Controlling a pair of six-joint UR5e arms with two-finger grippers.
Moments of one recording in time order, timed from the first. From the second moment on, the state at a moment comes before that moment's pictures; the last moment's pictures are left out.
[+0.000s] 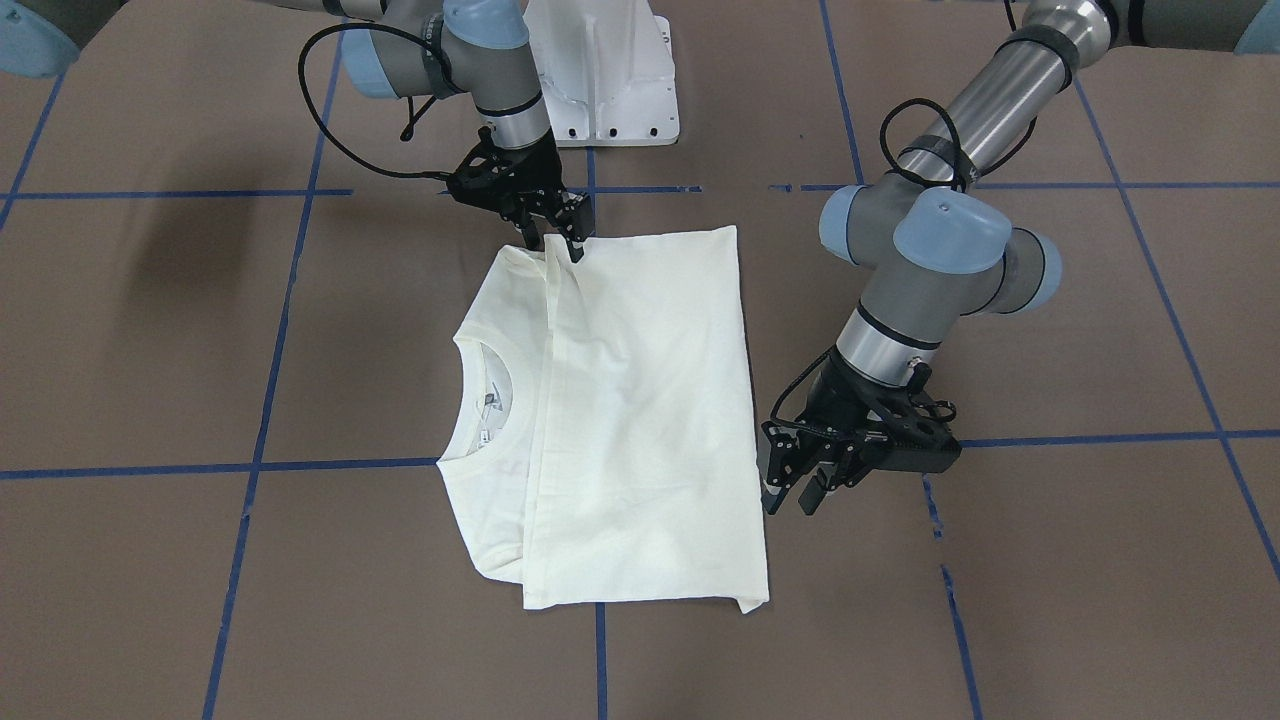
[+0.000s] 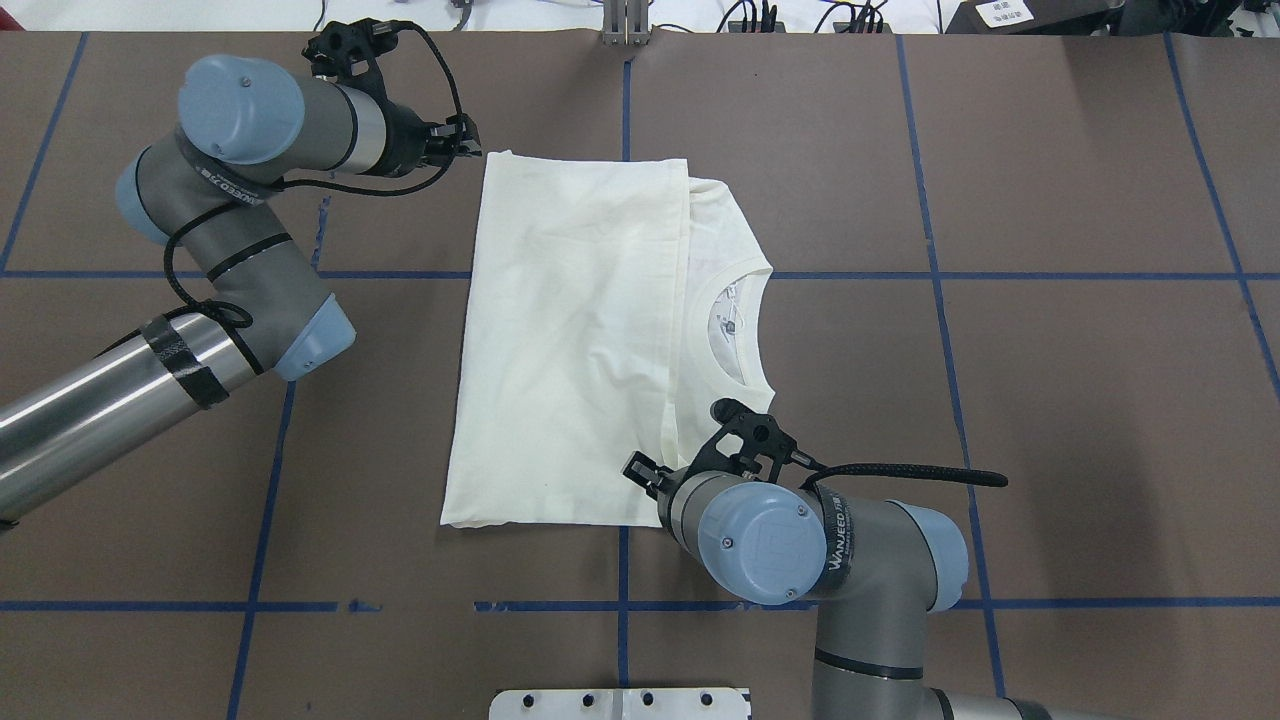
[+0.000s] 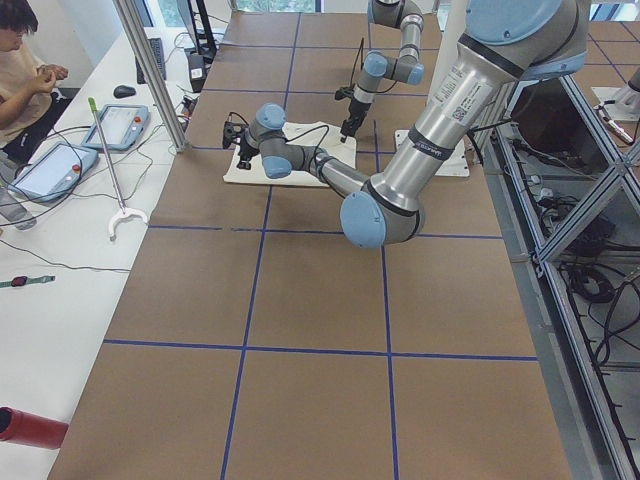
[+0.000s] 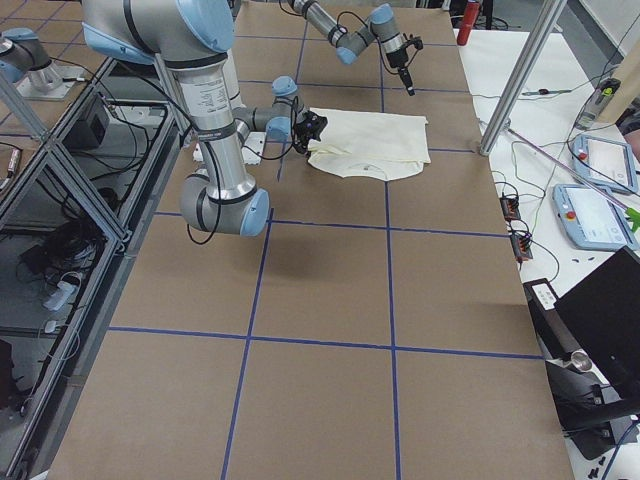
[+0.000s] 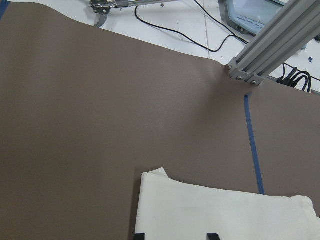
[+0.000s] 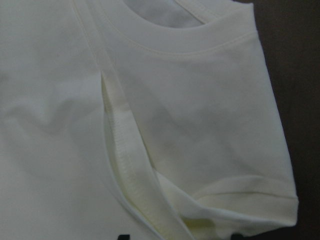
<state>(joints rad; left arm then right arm) -0.82 -2.22 -1.29 -2.40 -1.80 -1.28 0.22 -1.07 1.77 -1.31 1.45 1.99</state>
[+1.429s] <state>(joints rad) -0.81 -2.22 -1.29 -2.40 -1.80 -1.29 0.29 -1.09 1.93 -1.45 1.43 1.83</state>
